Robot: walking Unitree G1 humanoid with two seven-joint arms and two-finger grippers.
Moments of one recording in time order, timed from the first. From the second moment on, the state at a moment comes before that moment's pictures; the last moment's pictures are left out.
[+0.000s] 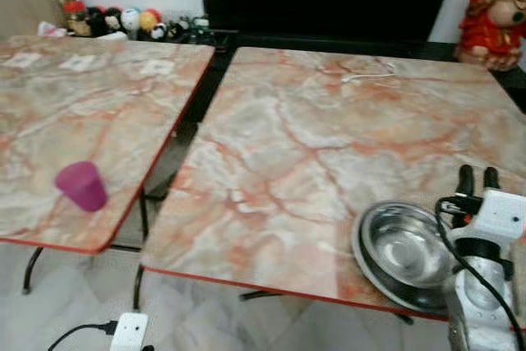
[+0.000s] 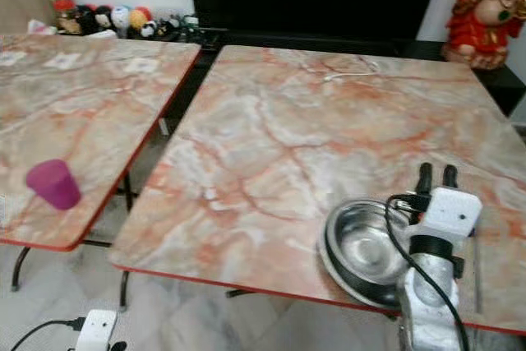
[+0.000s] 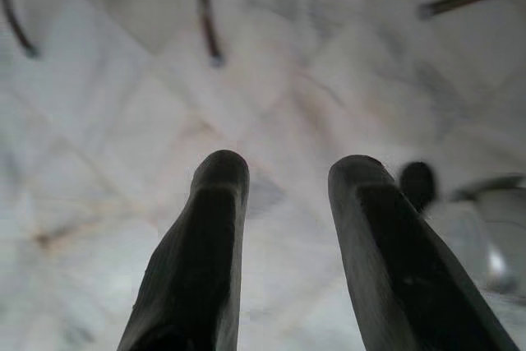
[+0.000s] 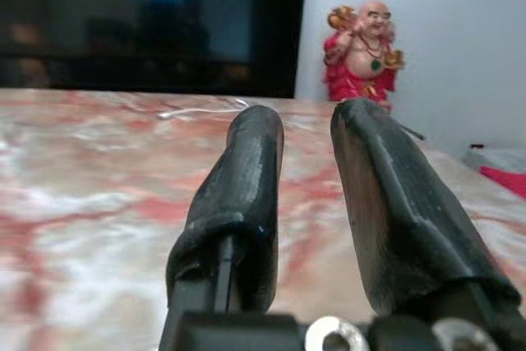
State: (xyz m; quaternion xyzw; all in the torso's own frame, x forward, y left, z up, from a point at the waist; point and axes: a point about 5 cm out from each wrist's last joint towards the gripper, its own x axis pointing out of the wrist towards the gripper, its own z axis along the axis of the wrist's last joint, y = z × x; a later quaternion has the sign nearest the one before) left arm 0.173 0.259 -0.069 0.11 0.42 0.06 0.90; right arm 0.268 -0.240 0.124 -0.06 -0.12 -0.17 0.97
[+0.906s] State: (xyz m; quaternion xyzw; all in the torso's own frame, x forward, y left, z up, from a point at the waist) left arm 0.176 0.258 -0.068 0.10 0.42 0.05 0.90; right arm 0.275 -0.240 0.126 -0.08 -0.13 -0.16 0.97
